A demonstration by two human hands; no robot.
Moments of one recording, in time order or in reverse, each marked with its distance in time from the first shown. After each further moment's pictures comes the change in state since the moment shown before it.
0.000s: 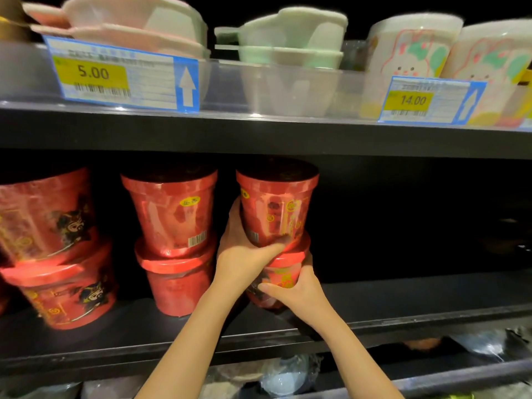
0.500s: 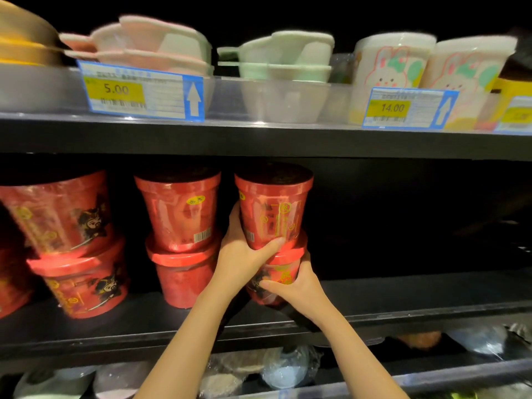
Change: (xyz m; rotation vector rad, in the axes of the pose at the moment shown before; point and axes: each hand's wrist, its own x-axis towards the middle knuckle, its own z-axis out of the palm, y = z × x) left_hand -0.010 -0.003 -0.006 0.074 -0.036 0.091; right_hand -0.014 -0.014 -0.007 0.046 -0.030 -0.025
